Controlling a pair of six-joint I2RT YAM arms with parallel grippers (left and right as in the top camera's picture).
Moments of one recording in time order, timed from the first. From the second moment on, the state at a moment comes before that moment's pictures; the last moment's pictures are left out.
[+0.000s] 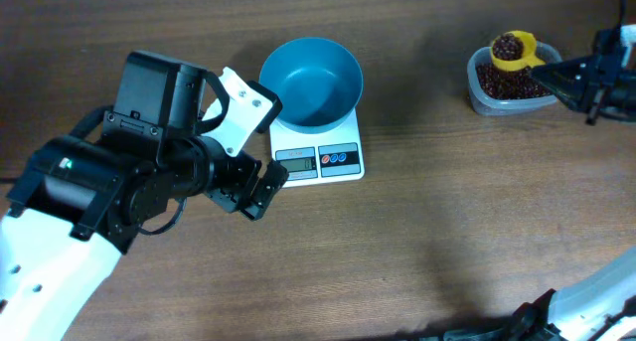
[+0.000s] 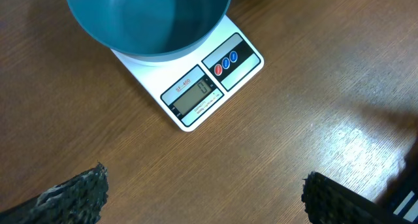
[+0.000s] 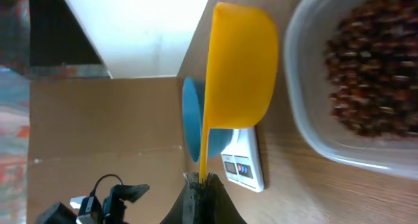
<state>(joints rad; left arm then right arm) -0.42 1.19 1.10 -0.89 0.23 0.23 -0.65 1.97 1.39 -1.17 -1.29 -0.27</state>
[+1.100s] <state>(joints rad) -0.42 1.19 1.10 -0.89 0.23 0.23 -0.12 1.97 1.39 -1.07 -1.38 -0.27</state>
